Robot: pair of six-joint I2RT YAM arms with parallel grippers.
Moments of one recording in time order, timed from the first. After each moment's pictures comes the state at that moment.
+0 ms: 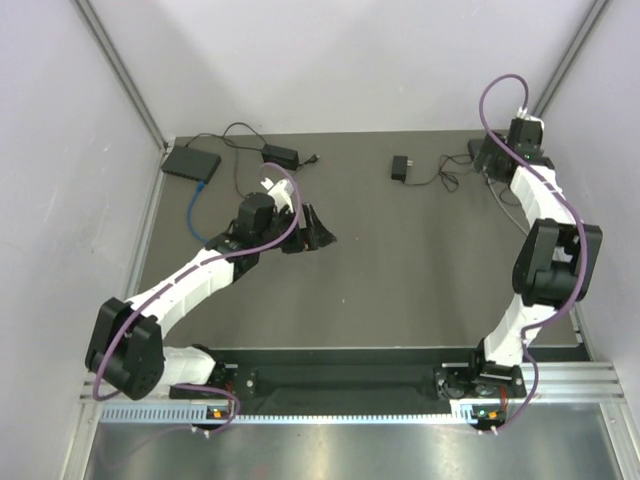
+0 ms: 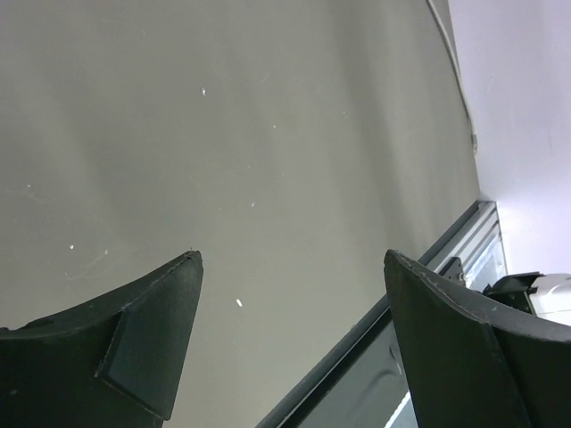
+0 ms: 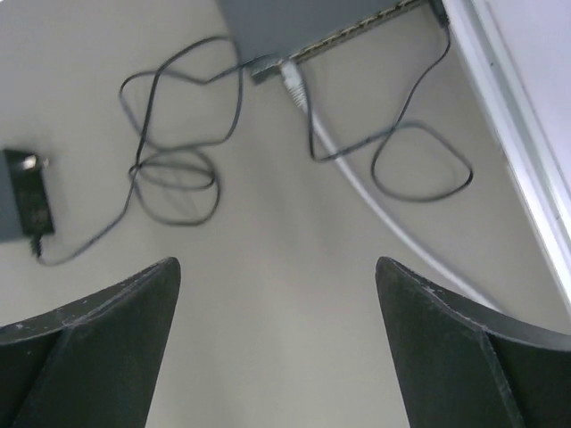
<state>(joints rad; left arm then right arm) -0.50 1.30 0.85 -0.04 0.38 -0.67 -0.15 1.79 1.47 -0.37 0.11 0.24</state>
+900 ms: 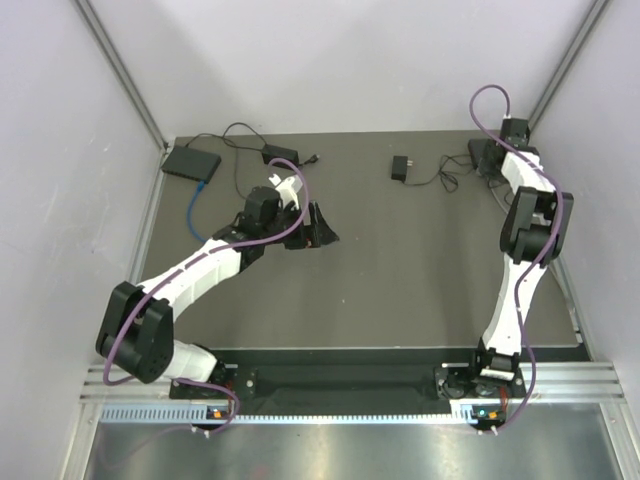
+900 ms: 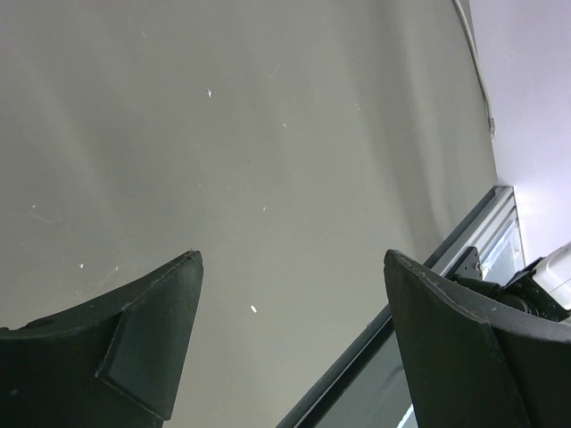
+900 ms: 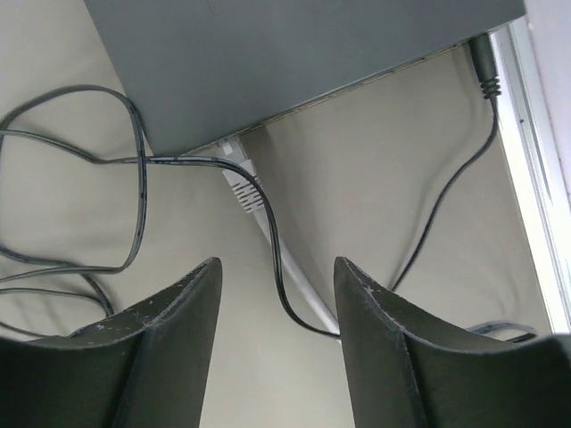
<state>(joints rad) -0.49 1.40 0.91 -0.06 0.42 -0.60 -0.20 2.31 1.92 -0.46 0.12 0.11</state>
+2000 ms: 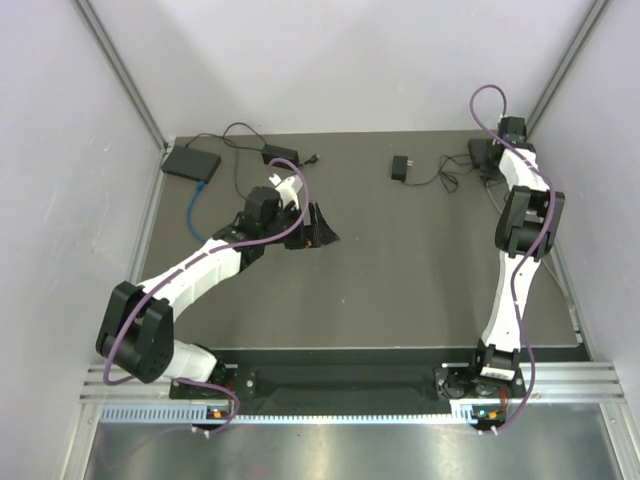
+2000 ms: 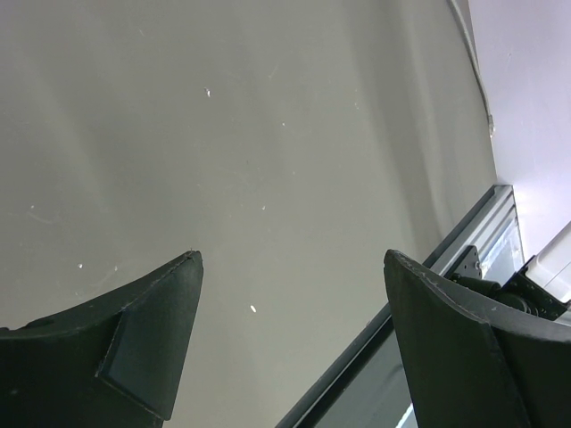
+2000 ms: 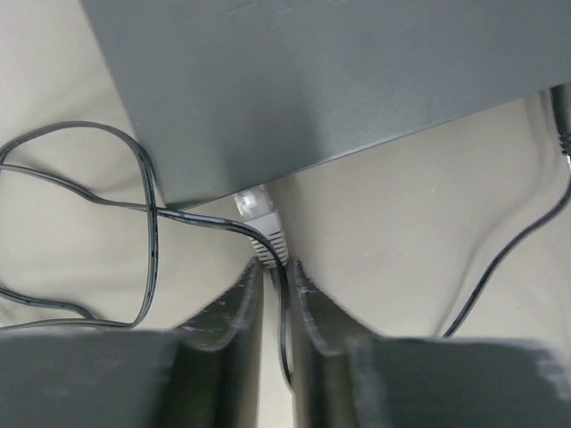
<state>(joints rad) -0.49 1.40 0.91 -0.06 0.43 -0.60 -0.20 2.47 2.13 -0.55 0.06 0.11</state>
